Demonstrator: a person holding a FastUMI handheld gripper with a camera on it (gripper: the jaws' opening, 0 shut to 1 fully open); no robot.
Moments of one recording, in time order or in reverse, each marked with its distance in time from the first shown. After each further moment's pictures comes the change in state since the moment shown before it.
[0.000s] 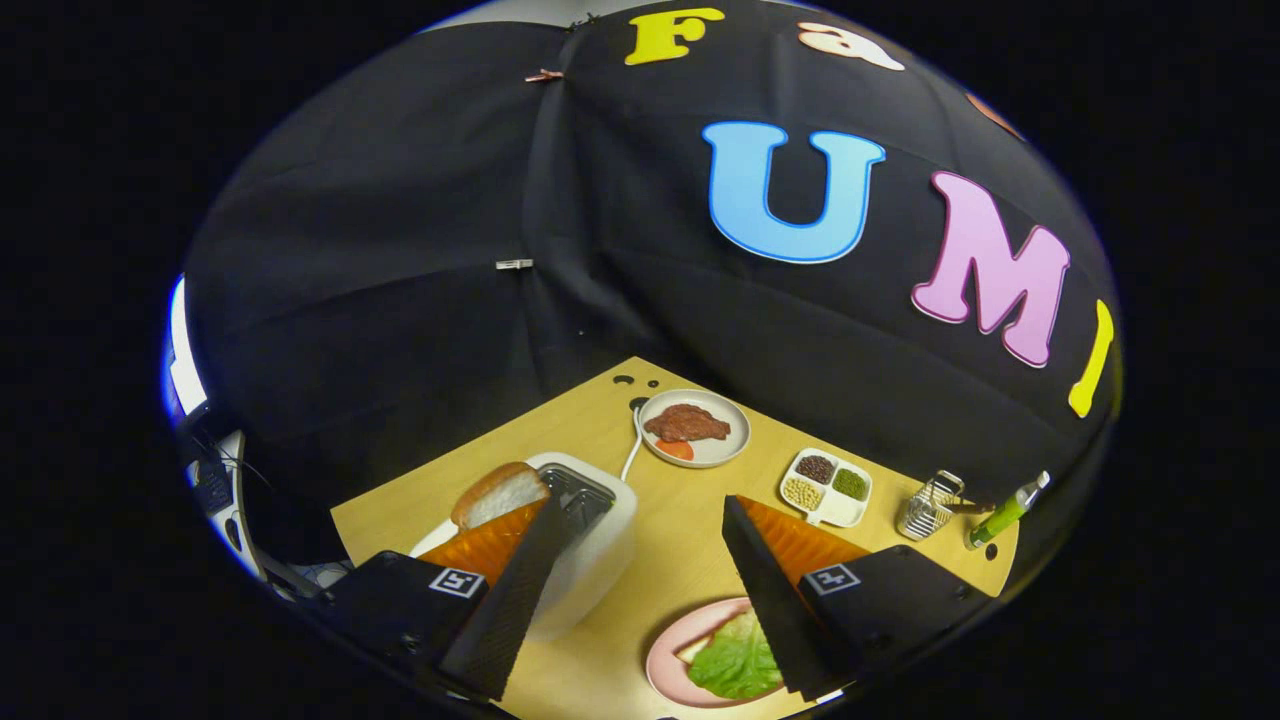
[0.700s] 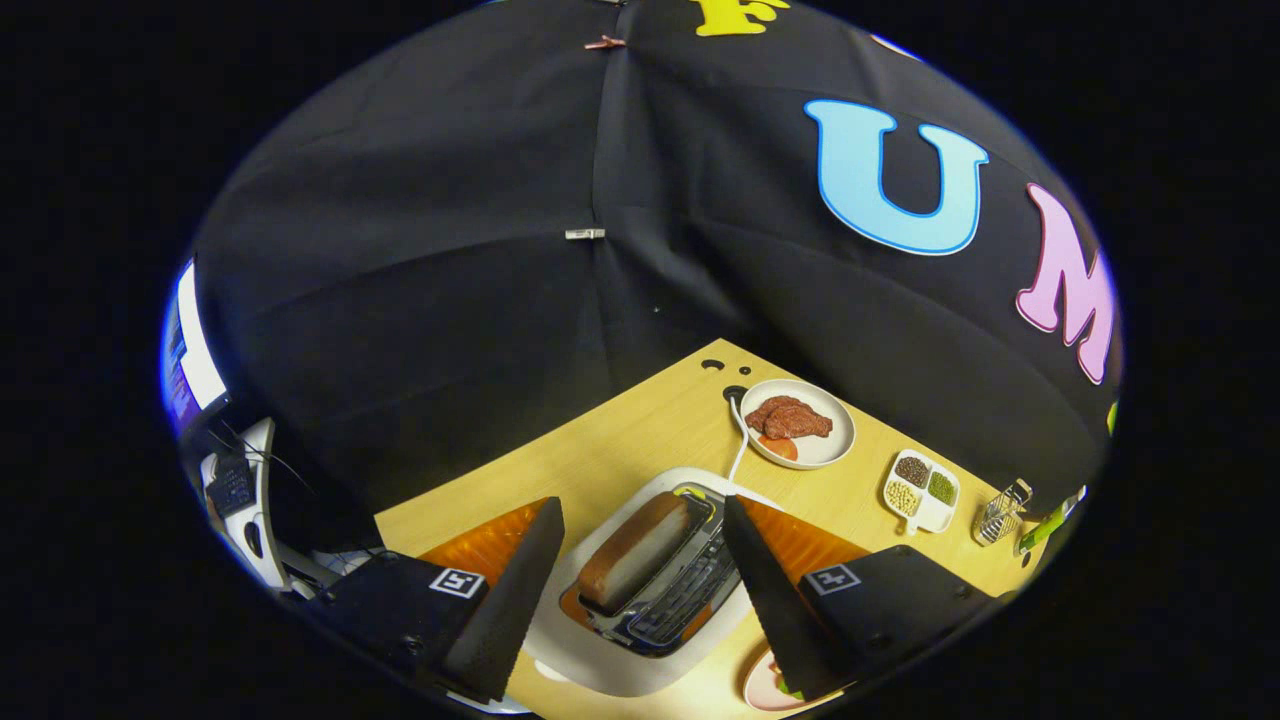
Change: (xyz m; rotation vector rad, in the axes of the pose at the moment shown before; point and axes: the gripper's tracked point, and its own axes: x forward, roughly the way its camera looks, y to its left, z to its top) arm 0.066 0.101 -0.013 -0.061 0.102 0.098
